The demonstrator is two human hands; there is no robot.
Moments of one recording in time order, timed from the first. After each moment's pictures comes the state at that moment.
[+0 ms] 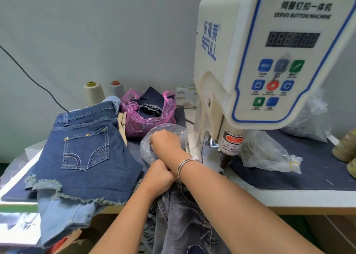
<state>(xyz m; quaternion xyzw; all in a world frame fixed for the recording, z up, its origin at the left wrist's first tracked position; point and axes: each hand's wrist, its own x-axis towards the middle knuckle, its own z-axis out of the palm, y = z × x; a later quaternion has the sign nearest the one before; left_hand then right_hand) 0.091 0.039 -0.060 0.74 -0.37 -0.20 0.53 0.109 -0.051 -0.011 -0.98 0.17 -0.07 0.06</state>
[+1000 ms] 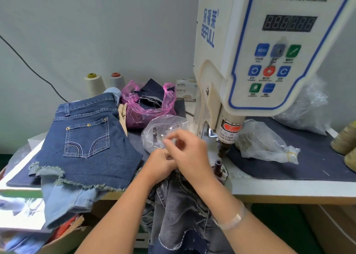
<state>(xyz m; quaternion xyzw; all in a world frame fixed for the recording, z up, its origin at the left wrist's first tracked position) 0.087 0.041 -0.055 0.74 -0.39 -0.20 0.51 -0.014 -0.024 0.006 -0.82 0.13 -0.37 0.41</state>
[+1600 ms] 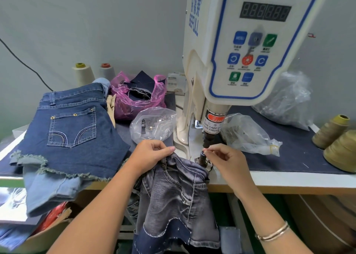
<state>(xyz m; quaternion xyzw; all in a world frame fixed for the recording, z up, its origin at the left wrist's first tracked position) 0.084 0.043 -0.055 0.75 -0.35 -0.23 0.52 -0.108 -0.095 -0.020 -0.78 0.24 -0.29 0.49</state>
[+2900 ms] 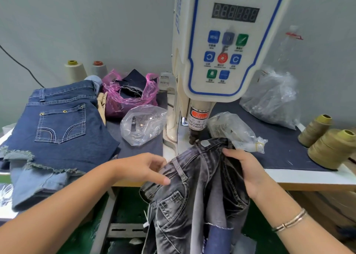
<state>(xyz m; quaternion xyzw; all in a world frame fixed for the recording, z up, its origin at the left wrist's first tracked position) 0.050 0.063 -0.014 0.66 -0.50 -0.46 0.32 -0.151 -0.129 0.000 -0.41 0.24 -0.06 0.88</state>
